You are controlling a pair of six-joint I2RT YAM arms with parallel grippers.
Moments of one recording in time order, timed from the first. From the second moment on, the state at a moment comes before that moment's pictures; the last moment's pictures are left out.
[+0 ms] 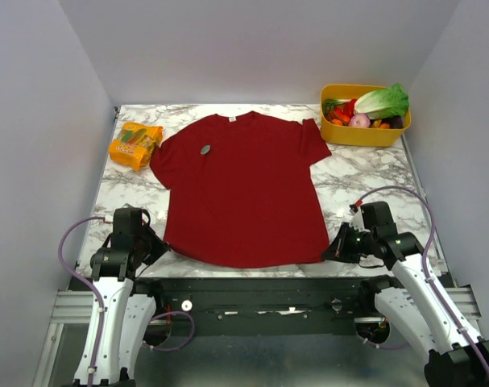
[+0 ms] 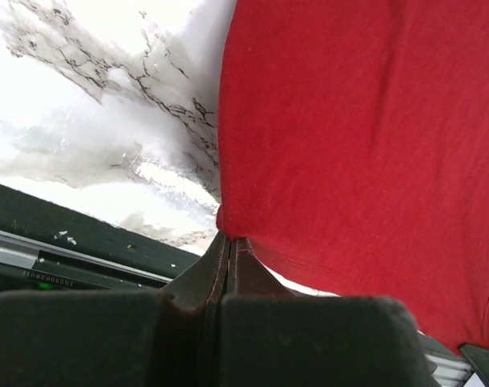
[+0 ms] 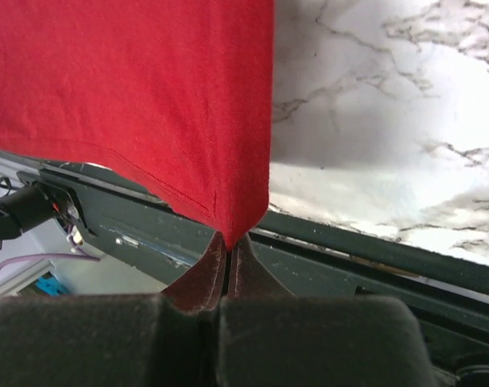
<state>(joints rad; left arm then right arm) -0.01 0.52 0.62 -1.06 0.08 -0.79 0.22 0.69 0.51 -0.86 -0.44 0.58</state>
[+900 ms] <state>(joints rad) -0.05 0.53 0.68 -1.13 0.08 -0.79 0.23 0.69 0.50 -1.01 -0.50 0.55</state>
